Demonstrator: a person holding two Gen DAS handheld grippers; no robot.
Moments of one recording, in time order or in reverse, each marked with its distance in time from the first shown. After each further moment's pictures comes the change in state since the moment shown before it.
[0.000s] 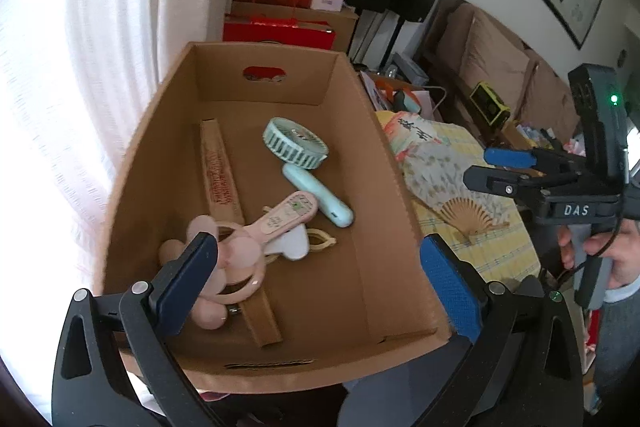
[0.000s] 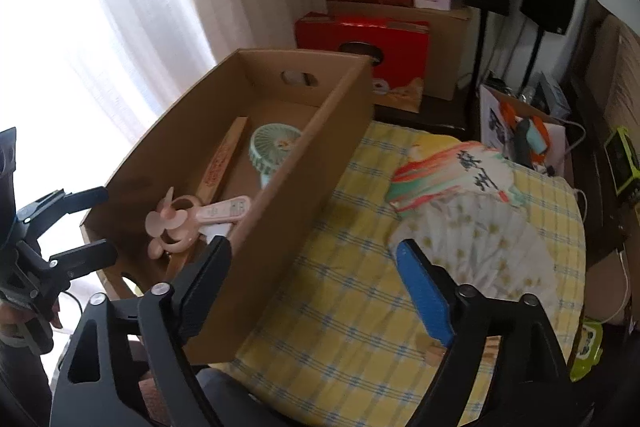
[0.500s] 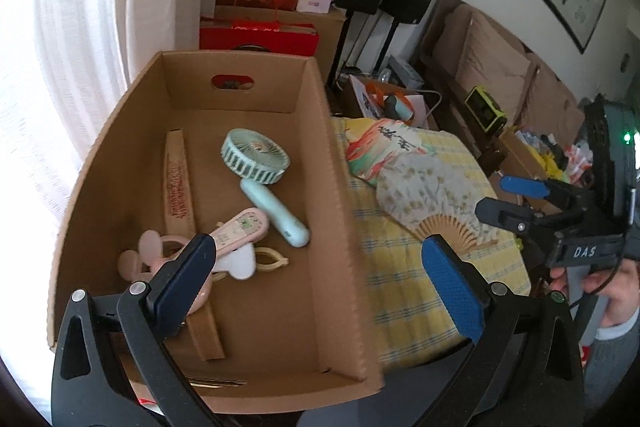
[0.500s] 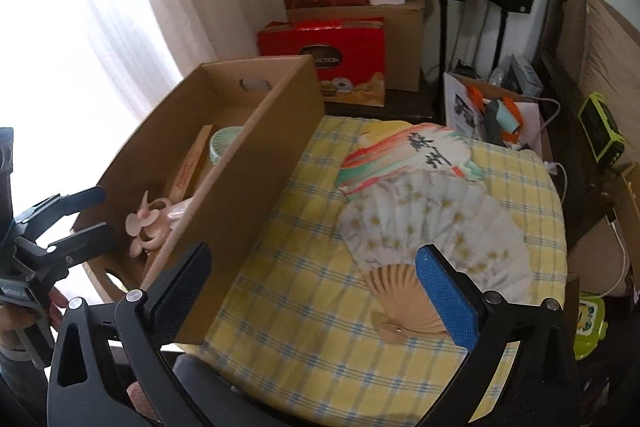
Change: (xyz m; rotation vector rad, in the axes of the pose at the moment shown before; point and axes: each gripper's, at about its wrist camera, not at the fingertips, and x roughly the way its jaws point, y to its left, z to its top) left arm 0.018 -0.051 0.015 -0.013 -0.010 0.013; right arm -0.026 -0.048 -0.024 0.081 -0.039 -0.040
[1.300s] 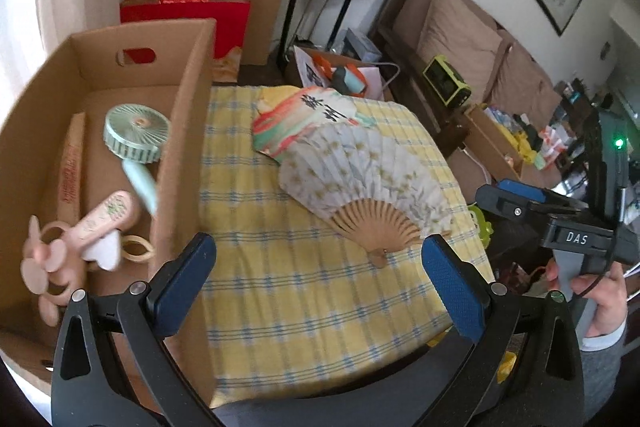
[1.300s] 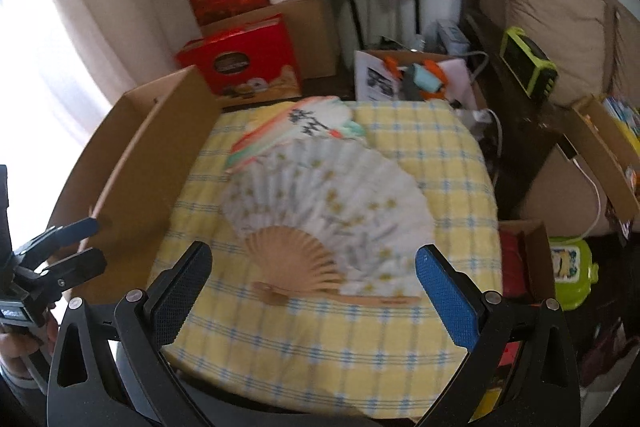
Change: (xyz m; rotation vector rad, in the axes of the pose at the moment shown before) left arm 0.057 -0.094 -0.013 0.018 0.083 -0.111; right arm -0.032 -0.122 -0.051 0.215 -0.007 -0.103
